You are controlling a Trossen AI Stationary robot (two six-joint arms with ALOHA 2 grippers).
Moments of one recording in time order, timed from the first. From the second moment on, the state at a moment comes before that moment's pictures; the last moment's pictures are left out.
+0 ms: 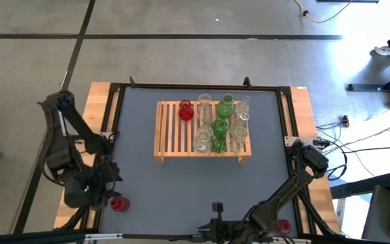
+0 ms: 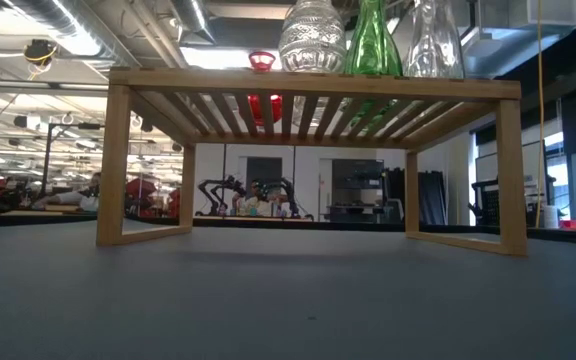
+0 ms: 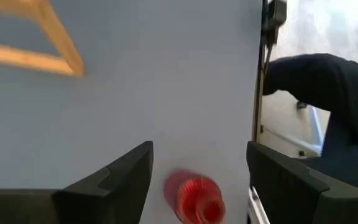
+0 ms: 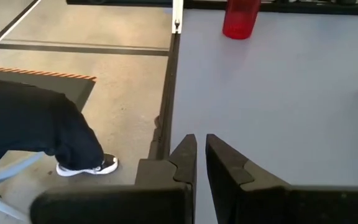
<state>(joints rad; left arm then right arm) -1.07 1.19 1.23 -1.17 -0.43 -1.22 0.83 2.06 1.56 -0.16 0.60 0.46</state>
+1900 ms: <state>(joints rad) -1.43 1.34 0.88 -0.85 -0.69 -1.41 0.73 2.06 1.56 -0.18 0.54 0.57</state>
